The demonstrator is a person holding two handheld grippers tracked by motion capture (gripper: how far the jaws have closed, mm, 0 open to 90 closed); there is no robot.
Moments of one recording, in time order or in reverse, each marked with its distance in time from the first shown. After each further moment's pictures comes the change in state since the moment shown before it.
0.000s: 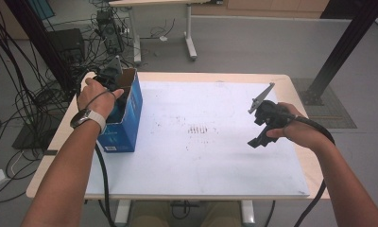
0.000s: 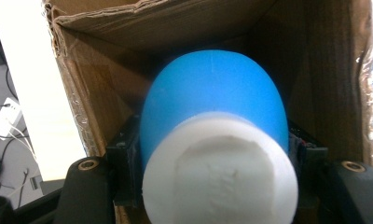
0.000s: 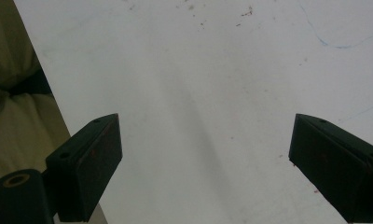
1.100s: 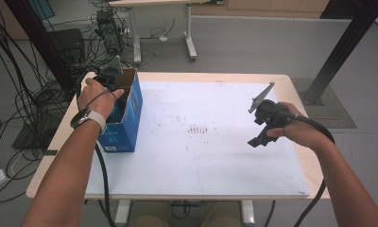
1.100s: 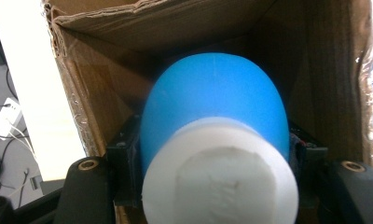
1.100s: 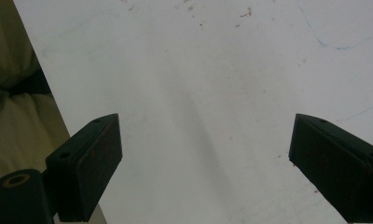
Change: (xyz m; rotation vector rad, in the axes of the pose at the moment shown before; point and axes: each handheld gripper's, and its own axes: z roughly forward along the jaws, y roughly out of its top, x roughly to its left) left arm 0.000 0.000 0.000 0.002 0.002 0.000; right arm 0.000 0.001 -0.001 0.002 -0.001 -0.001
